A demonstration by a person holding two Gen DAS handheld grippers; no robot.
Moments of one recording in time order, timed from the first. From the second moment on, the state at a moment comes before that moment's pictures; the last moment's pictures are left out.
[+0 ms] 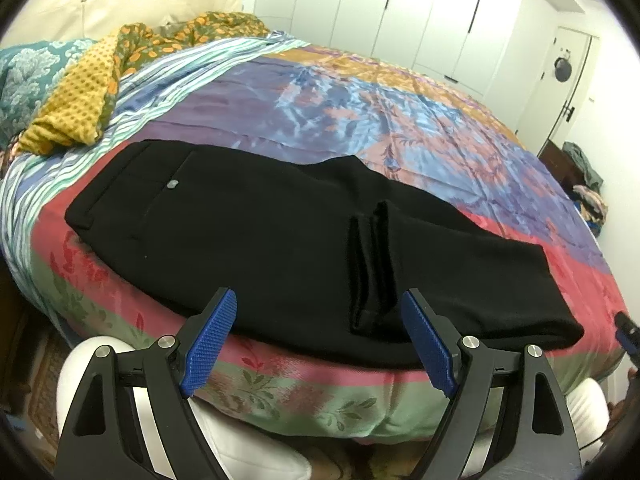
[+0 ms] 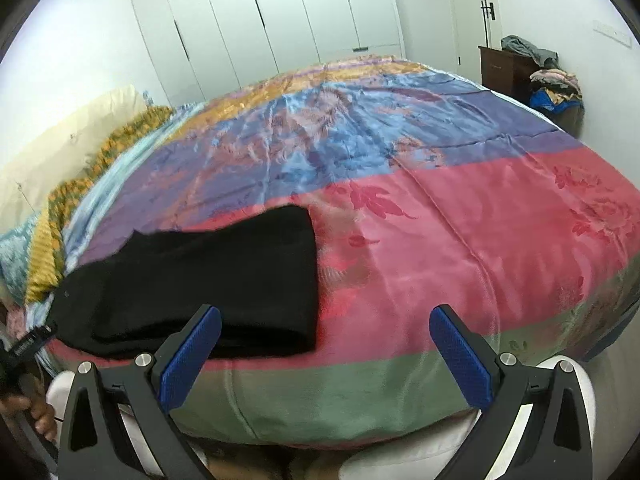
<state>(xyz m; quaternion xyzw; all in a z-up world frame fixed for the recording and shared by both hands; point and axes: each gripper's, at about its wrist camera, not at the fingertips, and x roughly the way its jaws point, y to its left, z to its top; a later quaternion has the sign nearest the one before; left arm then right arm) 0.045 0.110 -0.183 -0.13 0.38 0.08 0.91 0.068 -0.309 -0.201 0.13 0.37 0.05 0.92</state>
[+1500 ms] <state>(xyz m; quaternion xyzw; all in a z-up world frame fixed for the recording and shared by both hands) 0.029 0.207 -0.172 -0.32 0.36 0.11 0.87 0.072 -0.287 -0.211 0.10 0.39 0.07 0.91</state>
